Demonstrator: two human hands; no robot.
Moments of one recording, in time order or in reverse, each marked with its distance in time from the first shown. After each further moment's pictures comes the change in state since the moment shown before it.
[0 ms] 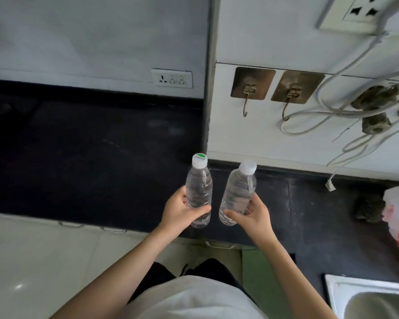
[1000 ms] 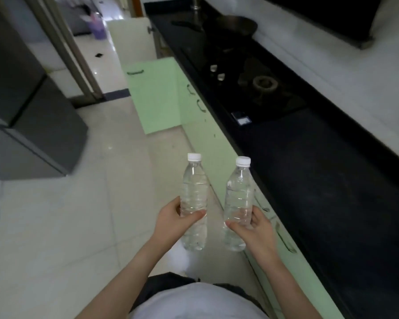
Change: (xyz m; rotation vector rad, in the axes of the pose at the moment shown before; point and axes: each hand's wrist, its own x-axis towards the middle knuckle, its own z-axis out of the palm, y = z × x) left_hand -0.308 -0.204 -0.343 -0.332 0.946 -0.326; right_hand -0.189 -0.095 0.436 -0.194 -0.902 -0.124
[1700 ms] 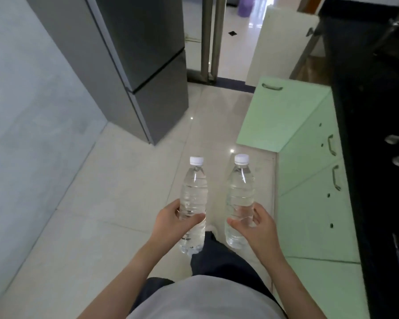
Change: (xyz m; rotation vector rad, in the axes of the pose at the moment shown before) left_hand 0.187 -0.064 -0.262 -0.155 0.479 -0.318; right_hand 0.247 -0.117 0.340 -0.267 -0.555 -0.082
